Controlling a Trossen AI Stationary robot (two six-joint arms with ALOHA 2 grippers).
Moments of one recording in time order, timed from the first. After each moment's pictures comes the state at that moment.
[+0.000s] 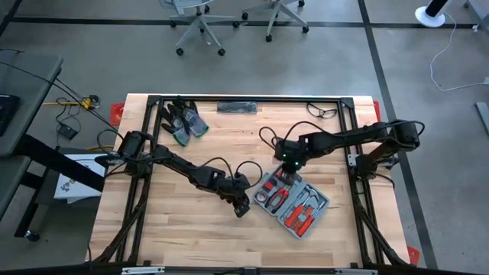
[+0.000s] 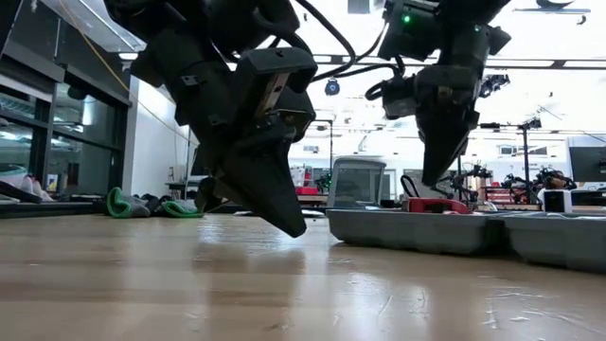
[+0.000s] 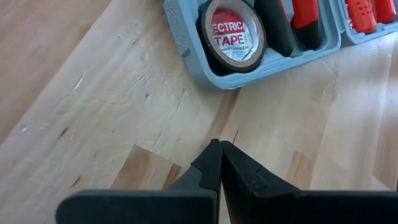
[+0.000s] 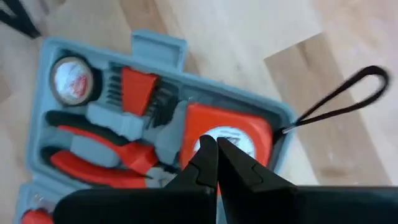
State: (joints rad) left arm -0.26 1.93 1.02 0.02 0.02 -0.84; right arm -0.04 1.54 0.93 -0.62 -0.13 0.41
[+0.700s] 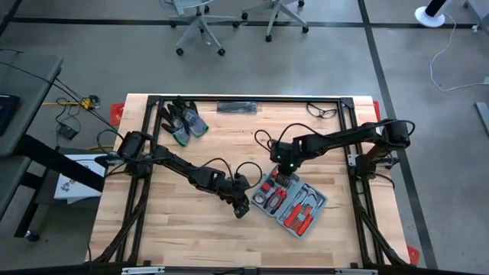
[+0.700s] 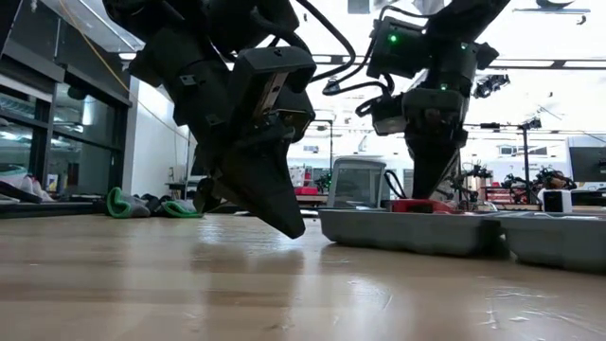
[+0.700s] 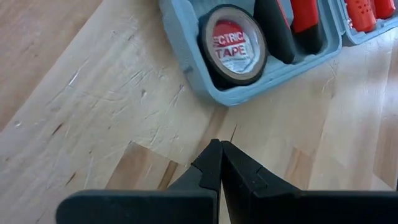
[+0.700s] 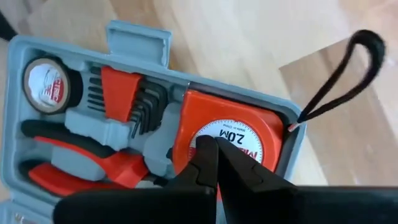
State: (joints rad) left arm -0.26 1.93 1.02 0.02 0.02 -0.84; right arm -0.05 1.66 0.94 -0.57 -0.13 0.40
